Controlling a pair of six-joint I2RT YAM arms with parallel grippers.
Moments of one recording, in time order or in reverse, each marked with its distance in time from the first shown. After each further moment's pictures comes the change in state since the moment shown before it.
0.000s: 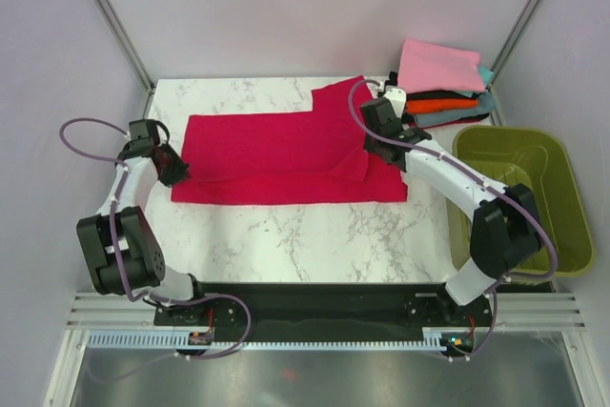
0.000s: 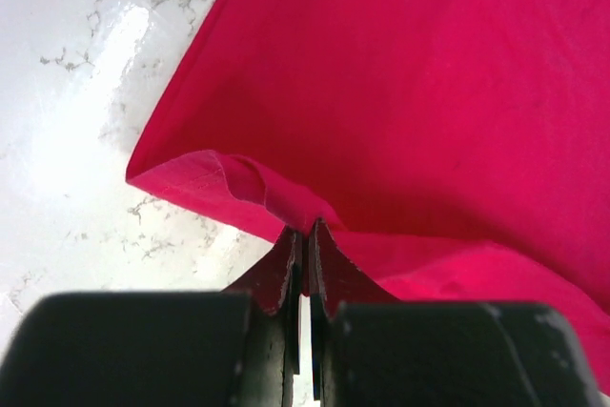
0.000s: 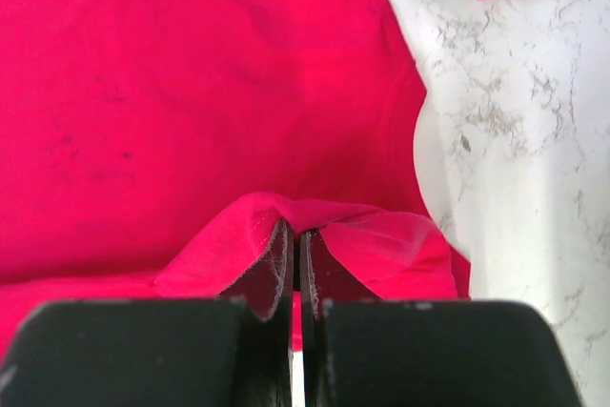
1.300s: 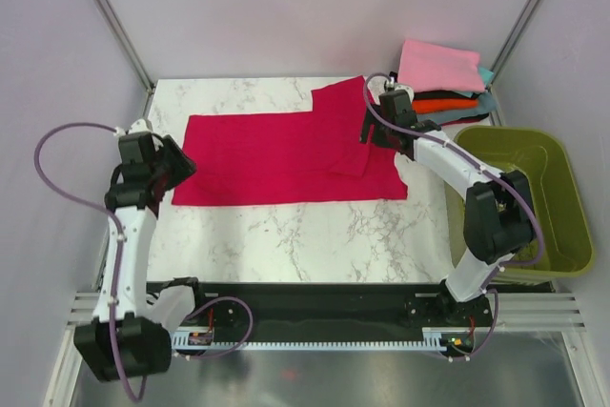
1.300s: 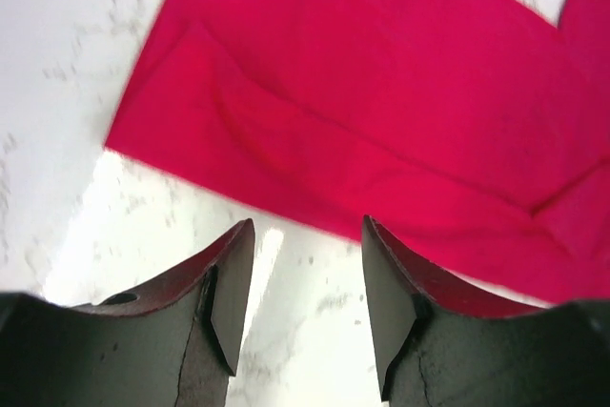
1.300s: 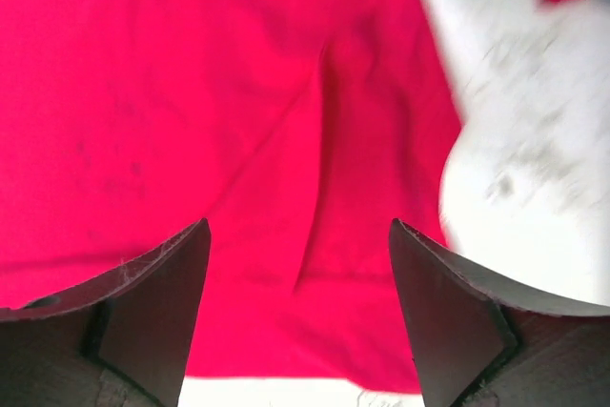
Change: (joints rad) left arm -0.092 -0.393 -0.004 -0.073 -0.039 0.024; right arm -0.175 0.133 0.080 0.081 -0.264 -0.069
